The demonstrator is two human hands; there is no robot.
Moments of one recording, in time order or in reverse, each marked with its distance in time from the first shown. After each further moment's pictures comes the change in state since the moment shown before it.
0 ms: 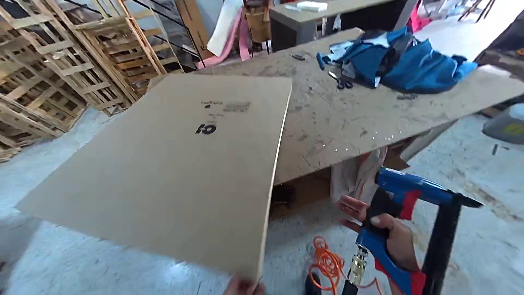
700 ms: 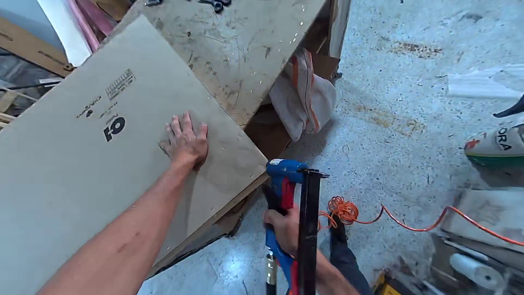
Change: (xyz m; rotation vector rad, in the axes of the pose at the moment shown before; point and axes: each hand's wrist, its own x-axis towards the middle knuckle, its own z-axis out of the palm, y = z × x) left_hand 0.292 0.091 0.275 2.118 -0.076 1.026; right_hand -0.035 0.137 0.085 0.037 0.580 0.085
